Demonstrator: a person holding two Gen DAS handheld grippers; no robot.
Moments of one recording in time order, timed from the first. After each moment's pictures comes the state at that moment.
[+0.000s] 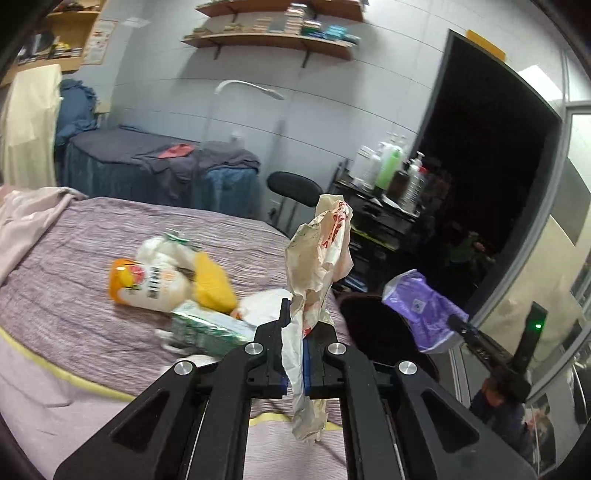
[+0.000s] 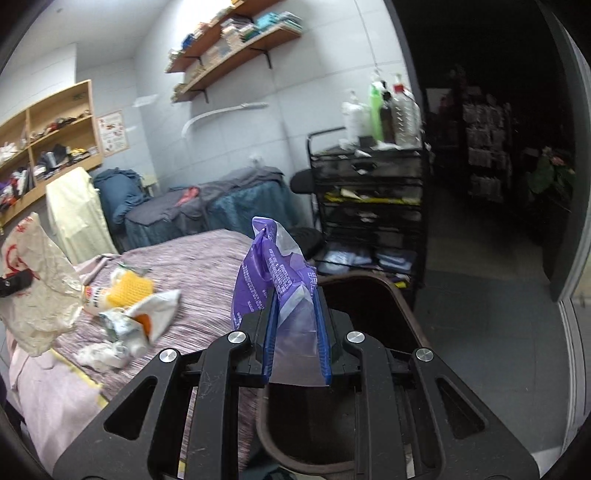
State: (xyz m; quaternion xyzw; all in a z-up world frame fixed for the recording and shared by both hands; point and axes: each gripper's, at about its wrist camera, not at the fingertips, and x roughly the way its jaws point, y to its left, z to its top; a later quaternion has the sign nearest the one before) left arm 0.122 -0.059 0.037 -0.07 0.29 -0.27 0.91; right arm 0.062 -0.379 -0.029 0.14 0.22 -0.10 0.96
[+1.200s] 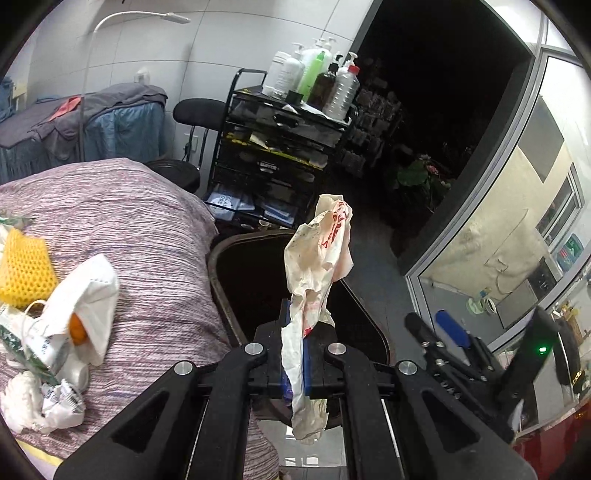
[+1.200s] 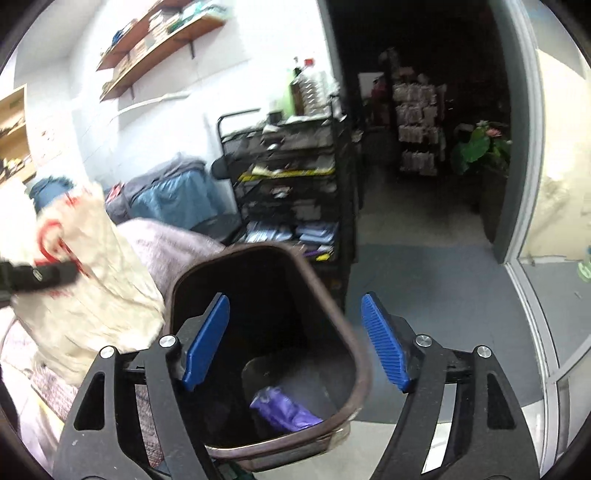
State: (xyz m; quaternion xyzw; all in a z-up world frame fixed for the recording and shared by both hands) left arm 0.159 -0.246 -0.018 0.00 0.39 -0.39 0.83; right arm 0.038 -0.430 -0.071 0.16 0.24 -0.24 0.93
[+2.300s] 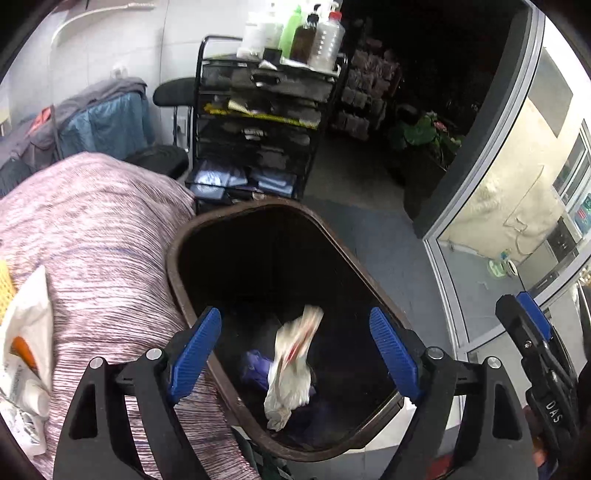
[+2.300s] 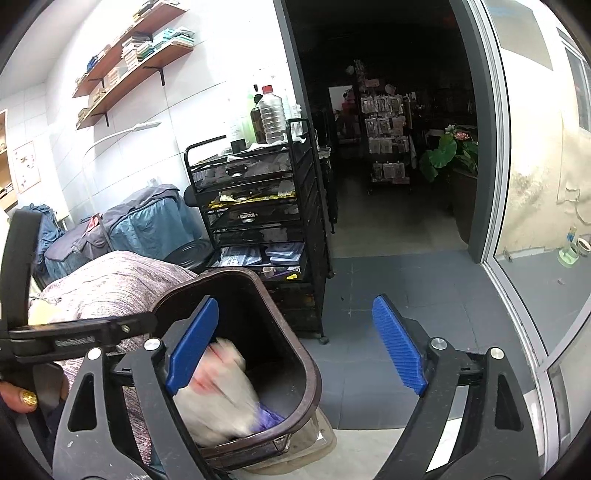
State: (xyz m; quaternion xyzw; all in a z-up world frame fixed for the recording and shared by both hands) left arm 0.164 -0.311 -0.055 0.07 0.42 -0.38 0.82; right arm 0.001 -0.456 -0.050 0.17 0.21 -0.28 0.92
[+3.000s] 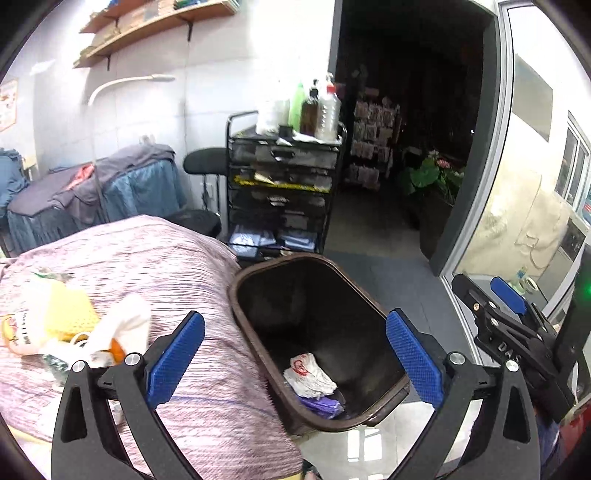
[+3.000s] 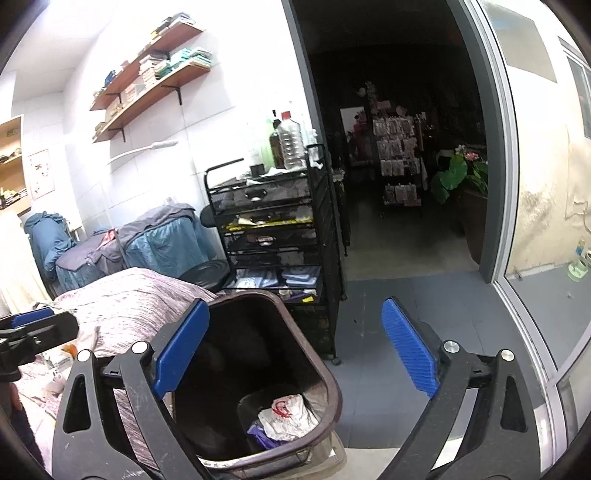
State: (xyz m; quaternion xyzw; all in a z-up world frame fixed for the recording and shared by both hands) left arm 0.108 -0.245 0.005 0.08 0.29 -0.35 0.89; right arm 0.004 -0.438 -0.036 0.16 0.16 -0.26 0.94
